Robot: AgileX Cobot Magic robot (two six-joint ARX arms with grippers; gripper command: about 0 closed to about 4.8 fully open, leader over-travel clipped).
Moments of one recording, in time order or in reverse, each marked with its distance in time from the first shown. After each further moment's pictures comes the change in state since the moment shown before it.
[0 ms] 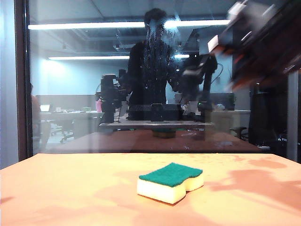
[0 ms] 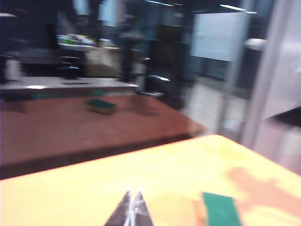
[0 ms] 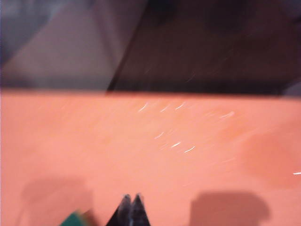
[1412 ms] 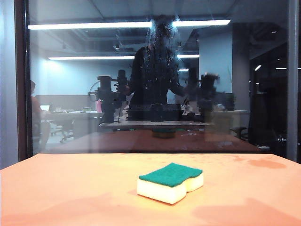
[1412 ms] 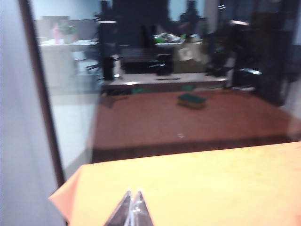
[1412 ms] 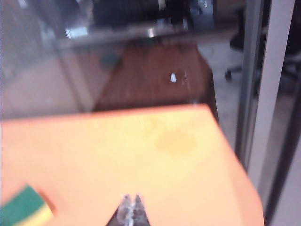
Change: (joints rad) left arm 0.006 0.000 0.000 -0.052 -0.344 0.145; right arm -0.362 -1.143 -0.386 -0.533 -0.189 -0.097
